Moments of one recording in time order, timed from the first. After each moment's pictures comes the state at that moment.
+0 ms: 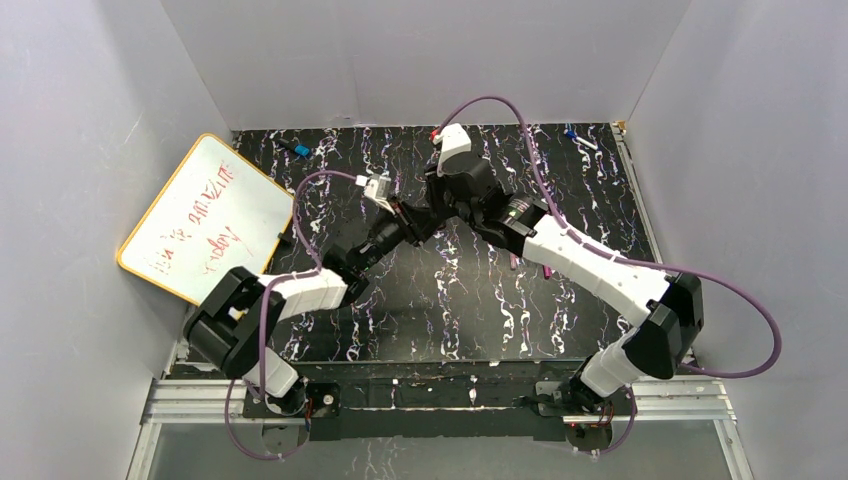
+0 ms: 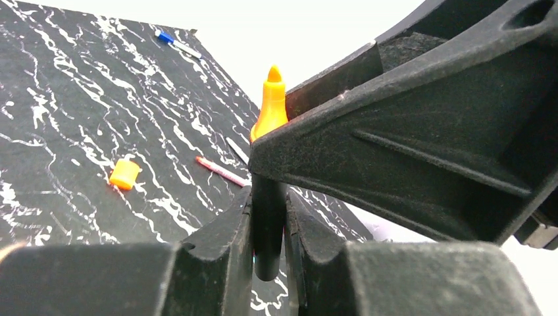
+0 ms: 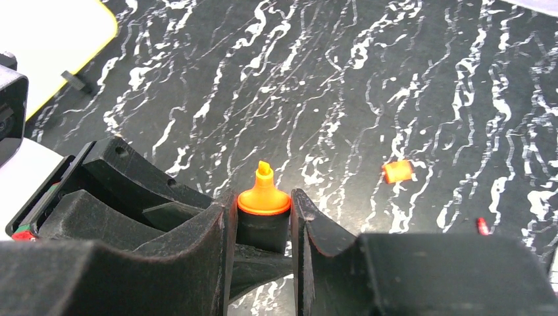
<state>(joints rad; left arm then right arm) -0.64 1.54 0.65 1.06 0.22 -0.70 0.88 1.51 1.44 -0.40 0.34 0.24</state>
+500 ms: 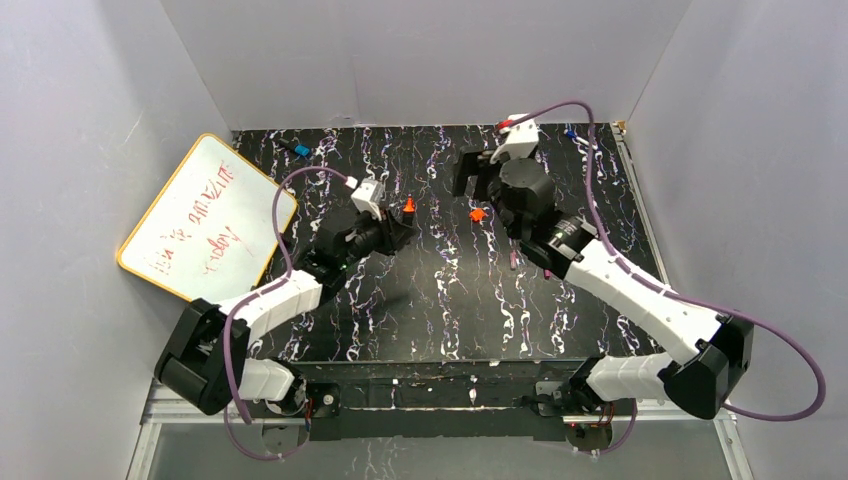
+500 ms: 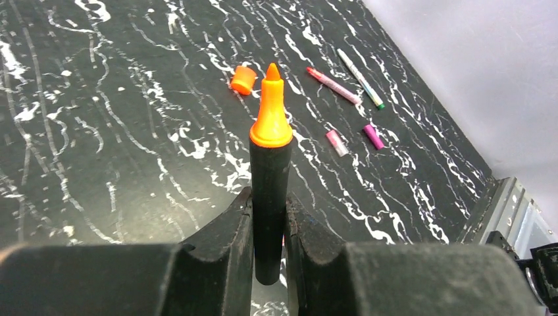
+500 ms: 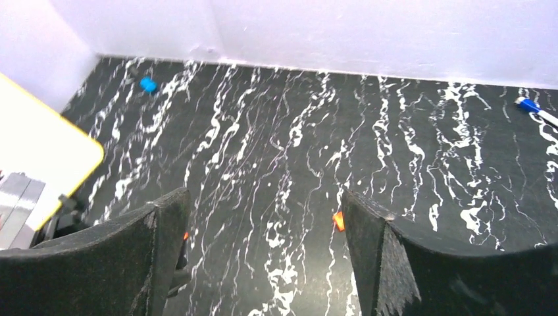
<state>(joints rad) -0.56 1.33 0.63 0.49 0.23 -0.42 0.84 1.27 1.21 -0.10 0.50 0.22</state>
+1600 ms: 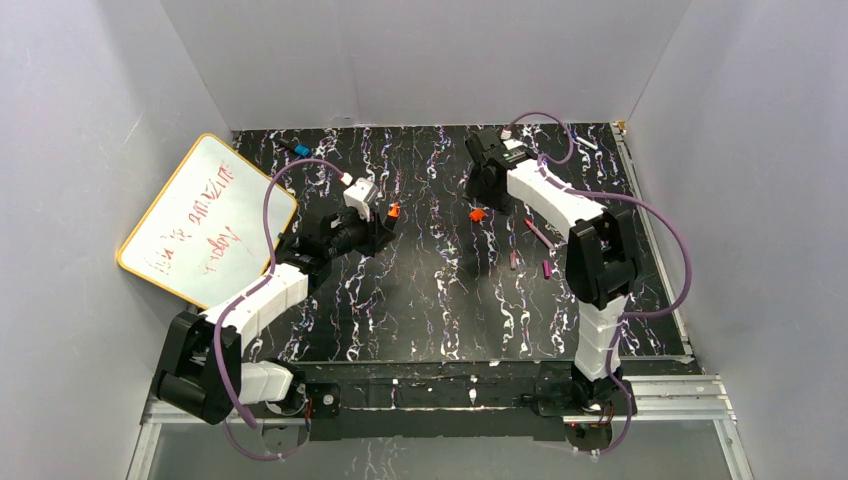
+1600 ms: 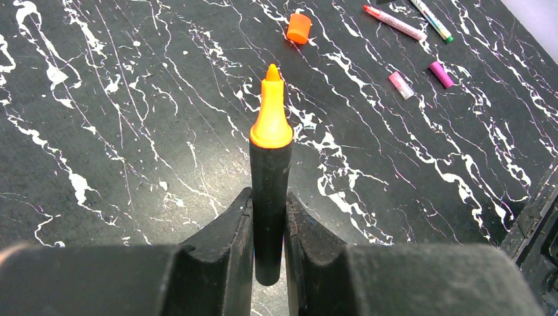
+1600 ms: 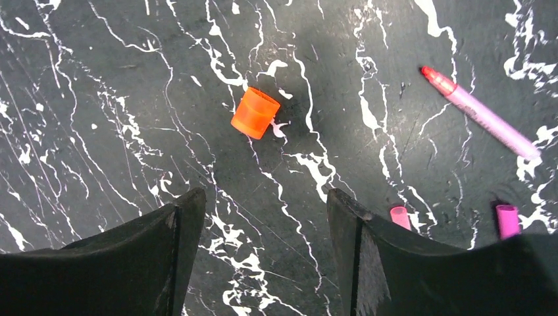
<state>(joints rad) -0.39 1.26 0.69 0.17 0.39 -0.13 0.52 1.96 1.69 -0.81 0.32 0.79</state>
